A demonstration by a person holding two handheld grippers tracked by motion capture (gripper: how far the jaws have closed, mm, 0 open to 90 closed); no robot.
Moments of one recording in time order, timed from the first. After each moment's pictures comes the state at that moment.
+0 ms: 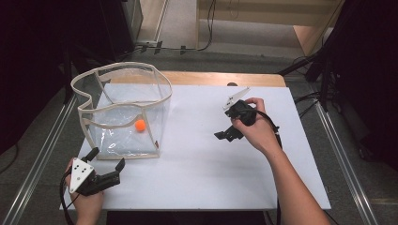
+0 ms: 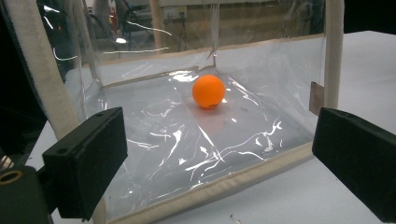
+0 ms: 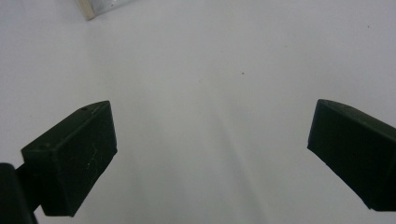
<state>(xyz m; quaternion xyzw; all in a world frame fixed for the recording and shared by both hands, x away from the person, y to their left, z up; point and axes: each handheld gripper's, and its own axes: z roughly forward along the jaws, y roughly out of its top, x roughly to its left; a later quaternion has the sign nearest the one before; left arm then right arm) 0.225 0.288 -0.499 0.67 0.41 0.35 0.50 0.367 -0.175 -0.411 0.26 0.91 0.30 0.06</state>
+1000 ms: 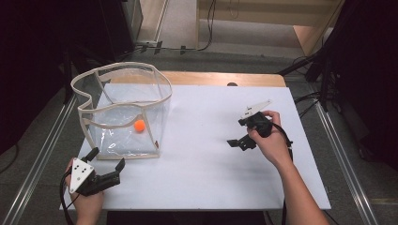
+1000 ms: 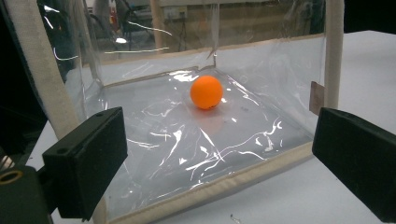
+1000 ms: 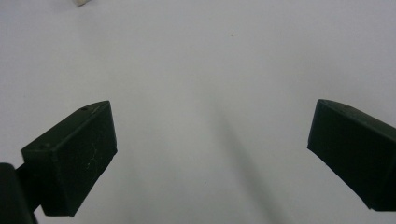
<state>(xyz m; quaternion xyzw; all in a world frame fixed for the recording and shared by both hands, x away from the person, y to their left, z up) 0.224 0.288 -0.499 0.67 0.41 0.35 0.50 0.341 -0.220 -0.440 0.31 0.89 0.34 0.06</state>
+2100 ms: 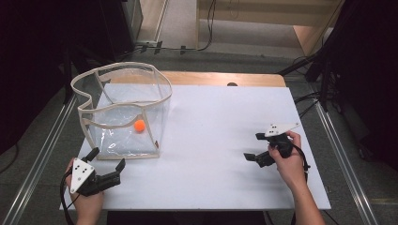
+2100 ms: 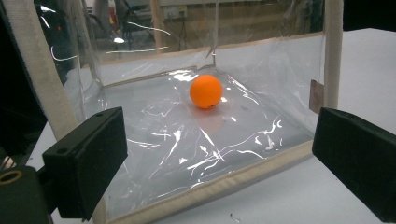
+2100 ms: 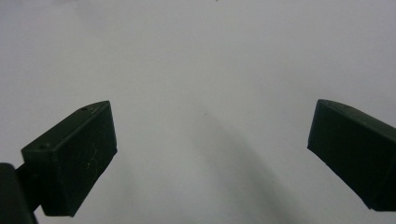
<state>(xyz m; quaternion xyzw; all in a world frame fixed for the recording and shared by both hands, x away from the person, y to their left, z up) 0.224 0.287 -0.499 0.68 0.41 0.35 0.50 0.290 -0.275 -0.476 0.35 0.84 0.40 0.08</state>
